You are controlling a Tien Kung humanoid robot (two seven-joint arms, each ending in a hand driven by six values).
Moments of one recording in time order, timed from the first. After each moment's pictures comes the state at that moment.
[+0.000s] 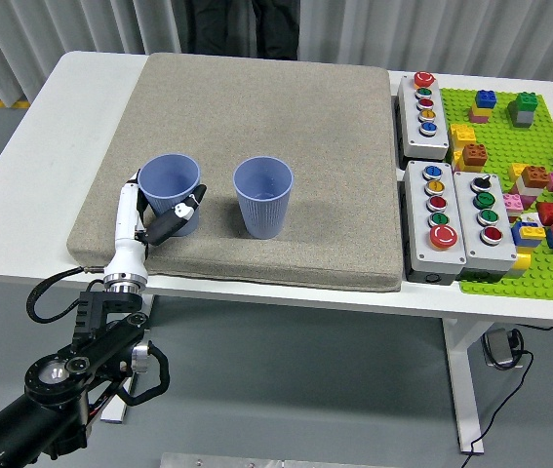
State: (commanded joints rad) left arm -0.33 0.07 -0.93 -0.98 0.97 0.54 -0.51; right arm 0.22 -0.08 1.92 0.20 -1.72 -0.08 -0.26
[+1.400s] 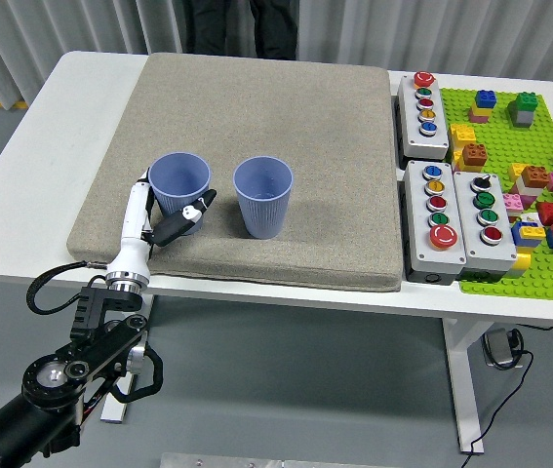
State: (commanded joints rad) left arm -0.32 0.07 -0.95 -1.01 1.10 0.49 -0.44; right arm 0.22 -0.09 1.92 0.20 -1.72 -0.08 -0.26
